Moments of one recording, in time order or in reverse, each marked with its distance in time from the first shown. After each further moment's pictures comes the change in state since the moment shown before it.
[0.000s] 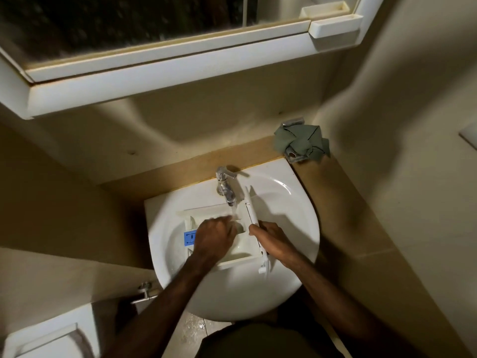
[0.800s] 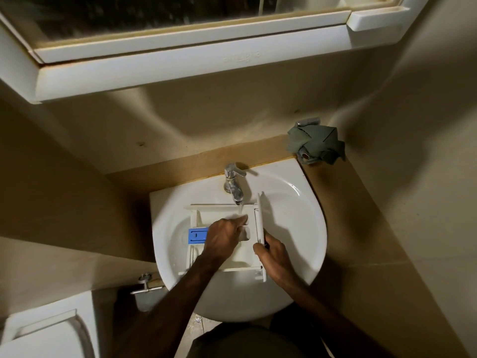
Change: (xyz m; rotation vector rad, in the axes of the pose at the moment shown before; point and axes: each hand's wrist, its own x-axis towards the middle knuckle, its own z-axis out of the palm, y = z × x) left_hand 0.009 -0.002 0.028 -0.124 0.063 0.044; right_hand -0.005 0.039 0.034 0.021 0.122 -0.146
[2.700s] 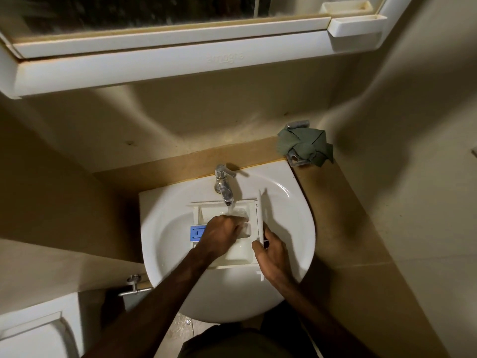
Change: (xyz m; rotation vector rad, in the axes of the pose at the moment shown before) left_hand 0.013 0.008 -0.005 0.001 -0.117 0.101; right_hand 0.005 0.014 -0.012 -0.020 0.169 -0.005
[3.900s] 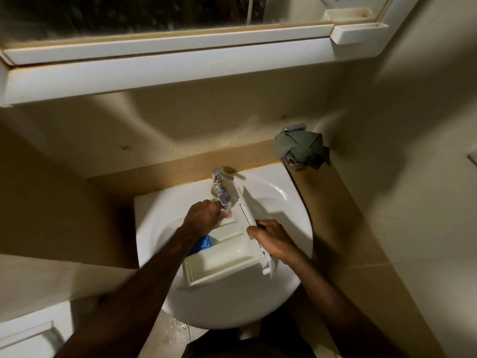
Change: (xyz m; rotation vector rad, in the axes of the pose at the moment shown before) left_hand 0.047 -0.042 -0.026 0.085 -0.187 -0.219; right_hand 0.028 -0.069 -0.045 -0.171 -0.311 0.111
